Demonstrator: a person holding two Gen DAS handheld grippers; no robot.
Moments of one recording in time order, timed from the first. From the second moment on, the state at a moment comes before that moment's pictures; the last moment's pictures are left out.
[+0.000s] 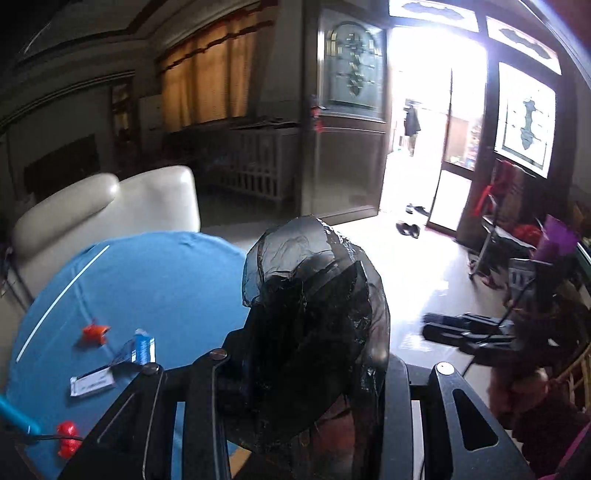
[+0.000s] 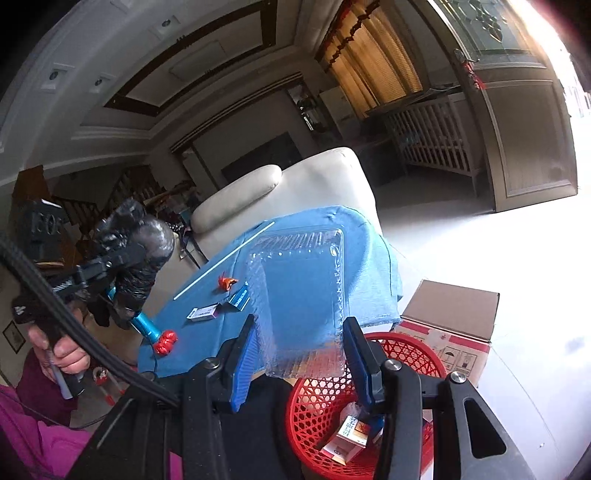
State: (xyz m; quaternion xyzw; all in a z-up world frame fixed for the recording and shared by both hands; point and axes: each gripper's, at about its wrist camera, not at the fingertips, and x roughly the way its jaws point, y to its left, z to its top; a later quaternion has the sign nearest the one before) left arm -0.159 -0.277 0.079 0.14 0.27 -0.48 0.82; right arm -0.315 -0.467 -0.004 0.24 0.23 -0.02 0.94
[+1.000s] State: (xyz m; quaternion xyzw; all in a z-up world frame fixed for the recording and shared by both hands) left arm -0.178 -0.302 -0.015 0.14 0.36 -0.48 0.78; right arm -0.300 -0.474 -0.024 0.24 0.26 -0.03 0.93
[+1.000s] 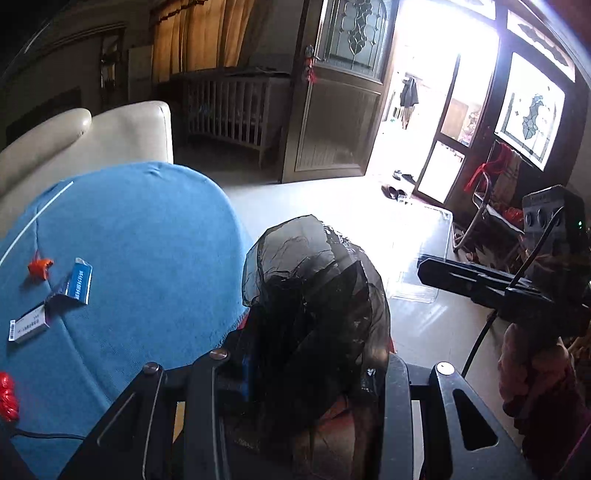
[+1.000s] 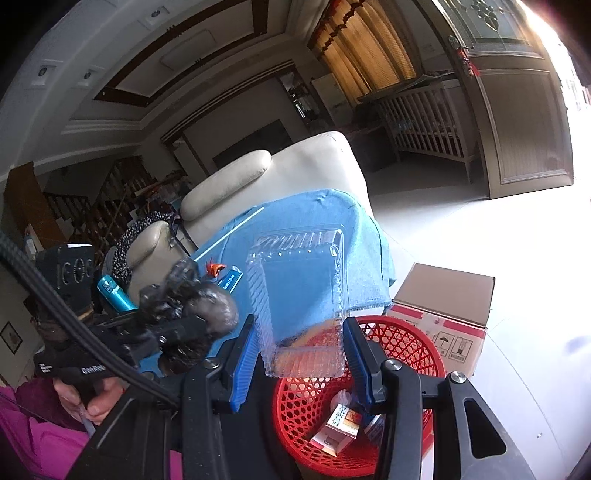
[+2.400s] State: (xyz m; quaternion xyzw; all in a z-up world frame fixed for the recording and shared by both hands) left arm -0.180 -0.321 -0.030 0.17 0.38 -0.50 0.76; right arm -0.304 -0.498 -0.052 0.28 0.29 -0.06 0.91
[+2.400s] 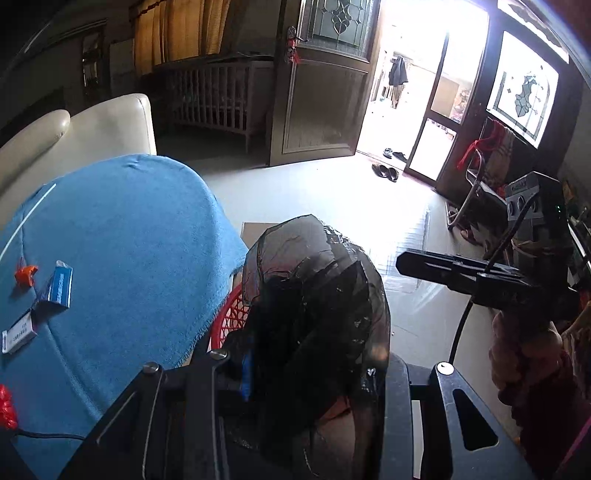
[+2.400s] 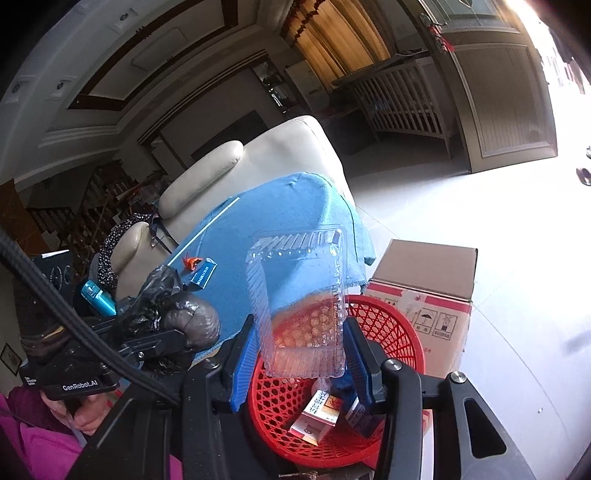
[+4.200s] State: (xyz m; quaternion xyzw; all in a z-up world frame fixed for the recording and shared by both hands) left arm 0.030 0.053 -0.070 0.05 0.40 -0.17 0.90; right arm 0.090 -0.280 -0.093 0.13 0.49 0.10 0.86
